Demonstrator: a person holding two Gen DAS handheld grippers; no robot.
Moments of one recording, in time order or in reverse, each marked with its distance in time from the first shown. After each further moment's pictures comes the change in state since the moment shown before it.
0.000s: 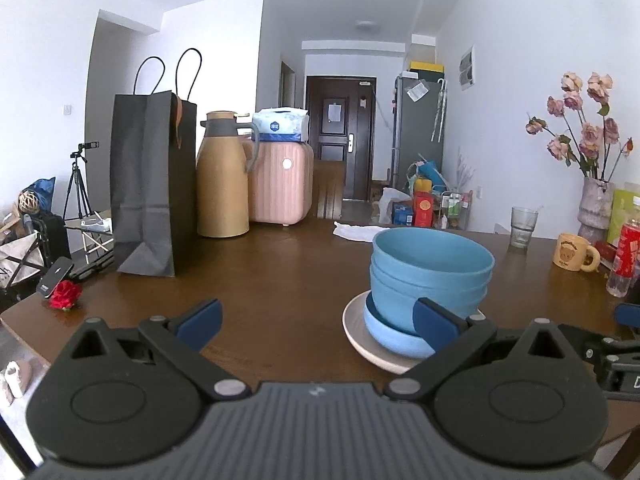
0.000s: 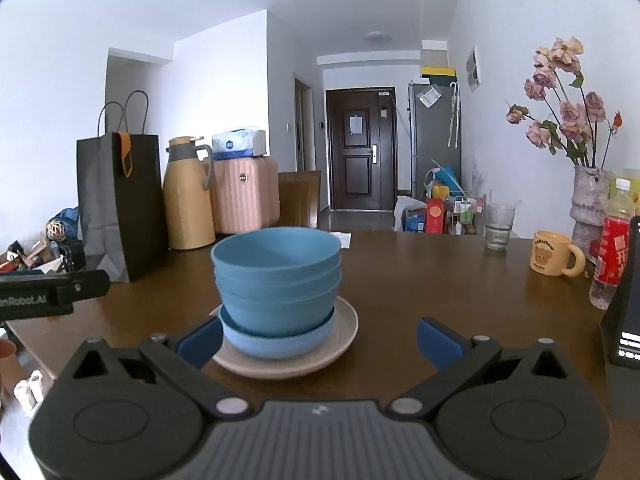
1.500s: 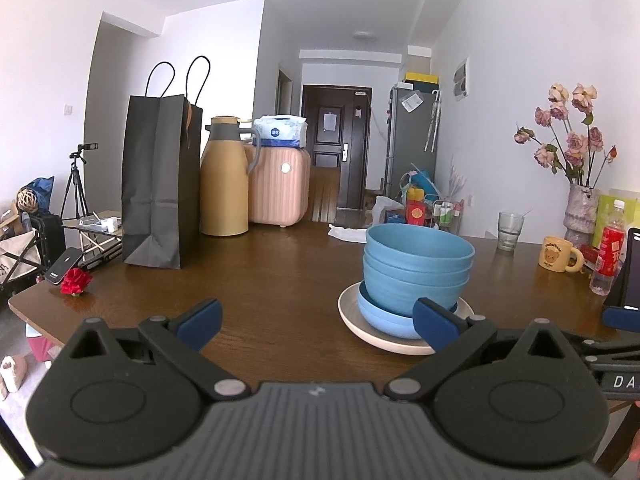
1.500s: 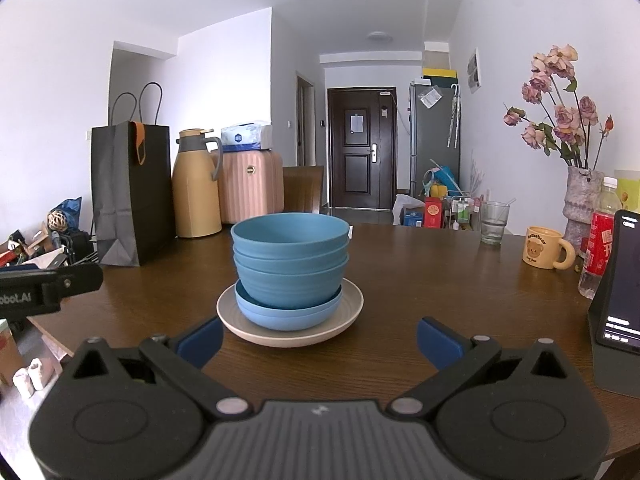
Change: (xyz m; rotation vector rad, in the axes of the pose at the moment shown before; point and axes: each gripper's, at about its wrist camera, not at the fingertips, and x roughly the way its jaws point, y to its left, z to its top) left arm -0.036 0.010 -0.021 -0.017 -0.028 -0.027; right arm -0.032 0.013 -0.018 -0.017 0.000 -0.011
